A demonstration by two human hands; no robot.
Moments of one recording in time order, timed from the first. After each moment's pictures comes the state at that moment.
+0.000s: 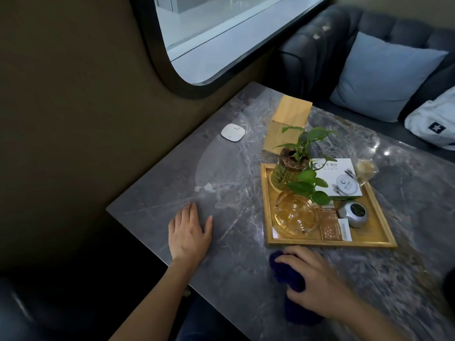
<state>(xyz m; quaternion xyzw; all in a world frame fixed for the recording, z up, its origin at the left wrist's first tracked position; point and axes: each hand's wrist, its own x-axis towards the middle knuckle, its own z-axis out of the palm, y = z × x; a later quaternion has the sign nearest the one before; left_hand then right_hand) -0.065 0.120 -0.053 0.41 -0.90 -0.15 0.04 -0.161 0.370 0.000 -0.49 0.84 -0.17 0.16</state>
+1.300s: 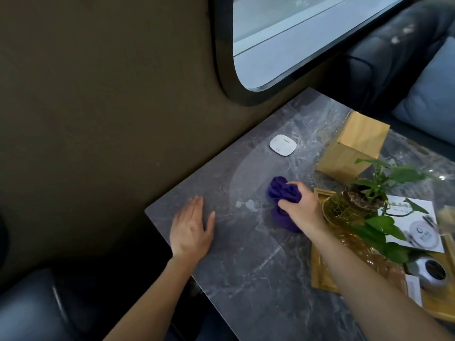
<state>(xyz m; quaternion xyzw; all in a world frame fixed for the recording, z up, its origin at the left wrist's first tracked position) -0.052 0.033 -0.057 0.45 -0.87 -0.16 0.07 -0.258 0.162 -0.019 -0.21 0.86 -0.41 0.21</state>
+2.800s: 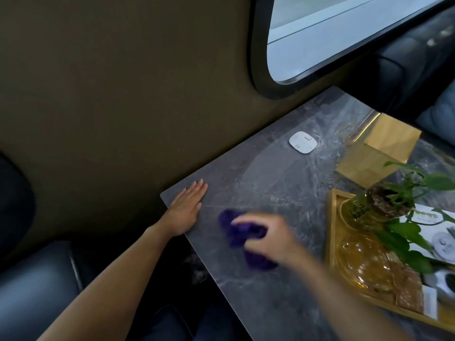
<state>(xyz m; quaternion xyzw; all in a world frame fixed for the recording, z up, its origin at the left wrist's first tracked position) -0.022 -0.035 -0.054 0.33 -0.90 -0.26 -0.12 -0.163 0.150 -0.002 -0.44 0.69 -0.41 0.41</state>
